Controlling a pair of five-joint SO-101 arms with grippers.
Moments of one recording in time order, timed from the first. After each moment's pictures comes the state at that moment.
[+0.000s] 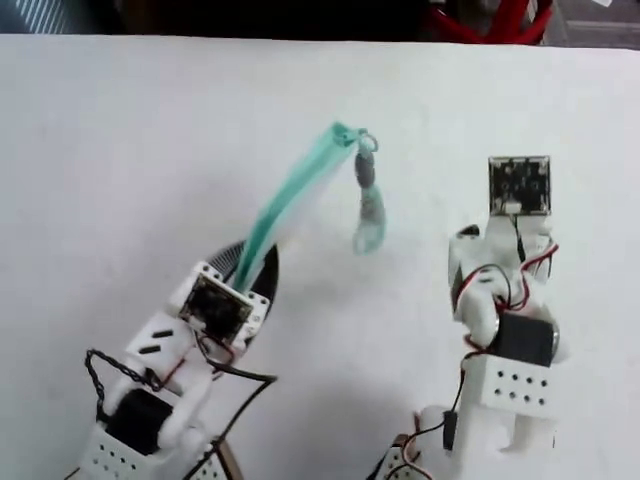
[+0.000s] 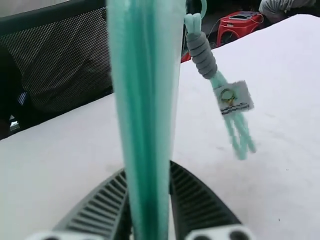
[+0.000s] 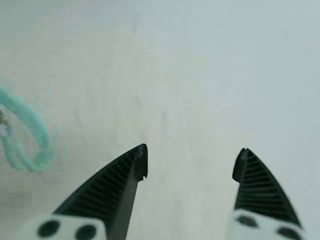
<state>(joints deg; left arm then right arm) 21.1 -104.1 88.2 41.9 -11.0 10.4 -59.3 54.5 55.0 13.5</state>
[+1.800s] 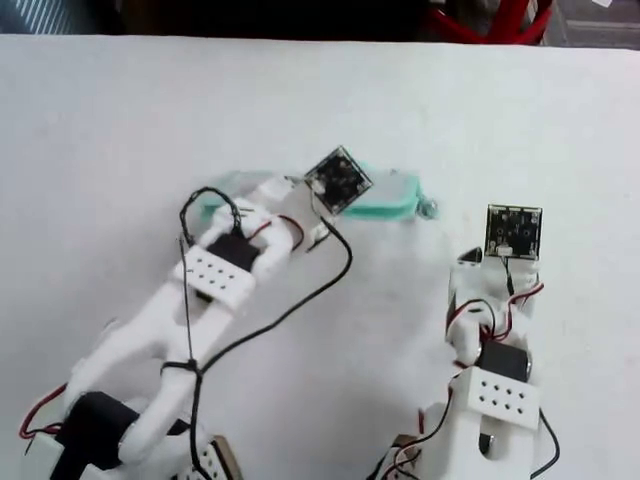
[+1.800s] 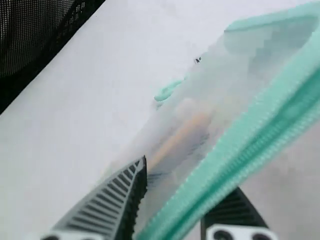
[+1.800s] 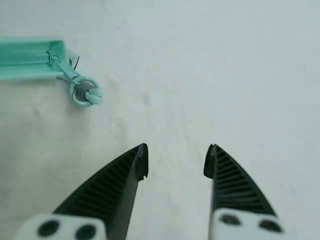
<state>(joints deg) 21.6 -16.4 43.9 23.3 -26.9 15.4 -62.8 79.7 28.9 13.0</state>
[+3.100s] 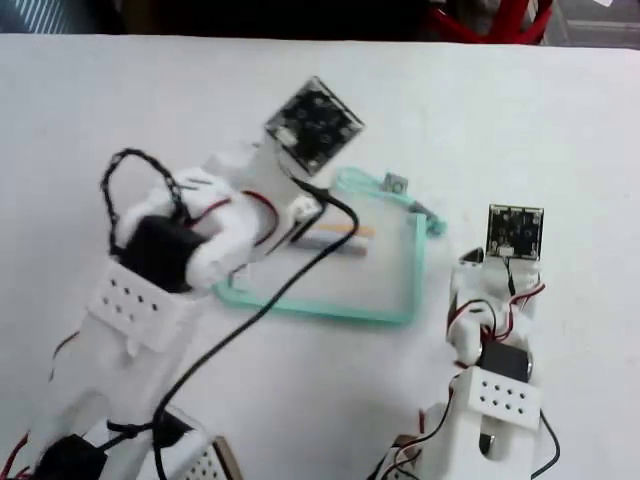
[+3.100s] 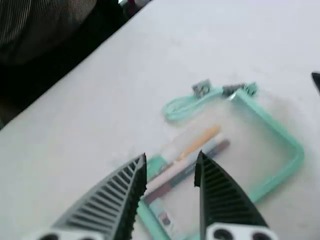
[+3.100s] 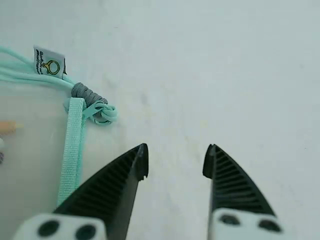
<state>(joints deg) 23.7 -29.5 7.7 73.7 -19.2 15.7 -62.8 79.7 28.9 13.0</state>
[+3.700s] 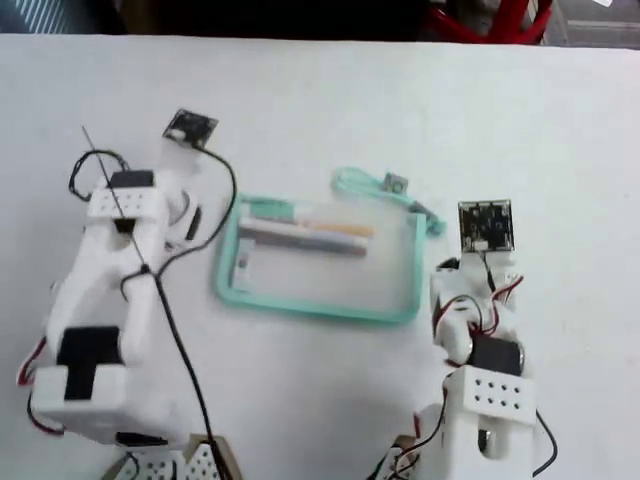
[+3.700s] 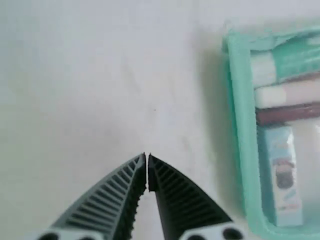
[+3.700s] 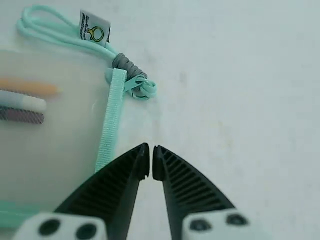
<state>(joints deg) -8.7 4.8 22.5 58.9 -19.0 9.6 -61.8 75.8 39.3 14.7</state>
